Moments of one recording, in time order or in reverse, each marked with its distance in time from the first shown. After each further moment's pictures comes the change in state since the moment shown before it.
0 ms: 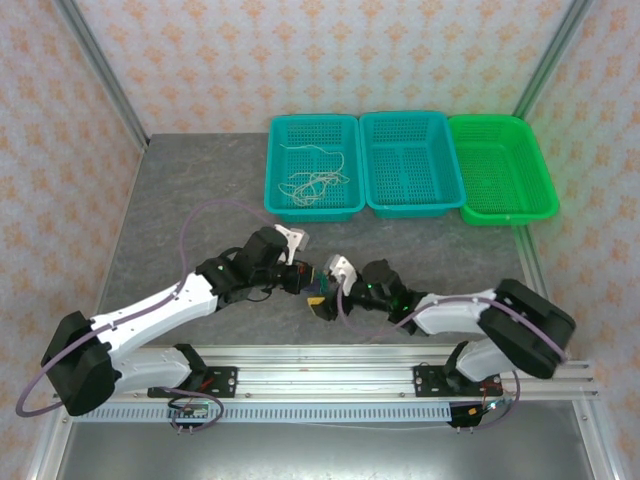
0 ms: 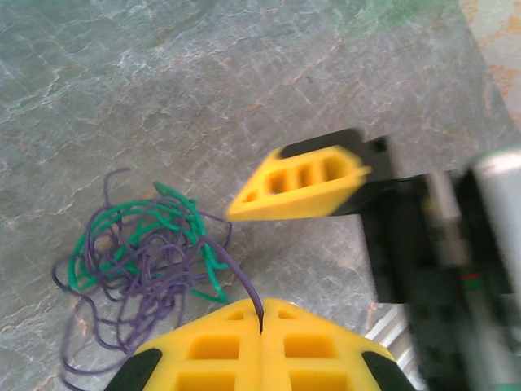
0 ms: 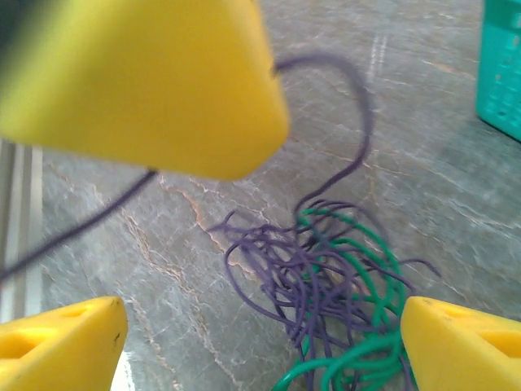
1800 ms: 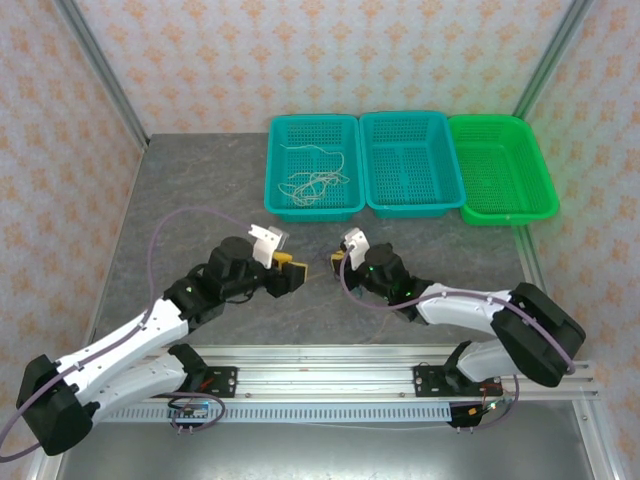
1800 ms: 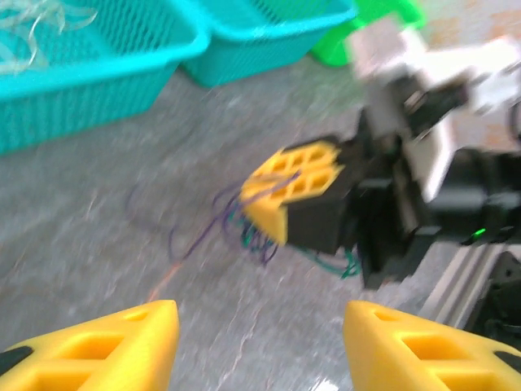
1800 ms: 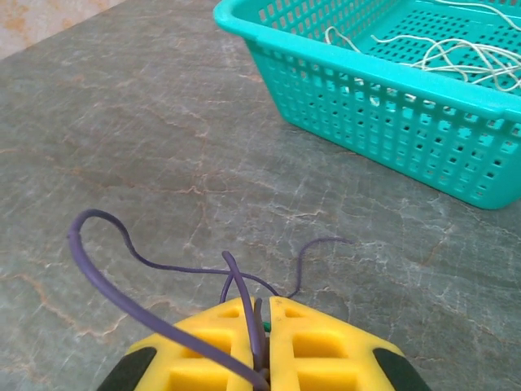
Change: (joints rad) left arm 0.064 -0.246 -0.148 0.177 0.009 0.205; right arm -0.089 -0.119 0.089 -0.240 0.260 0.164
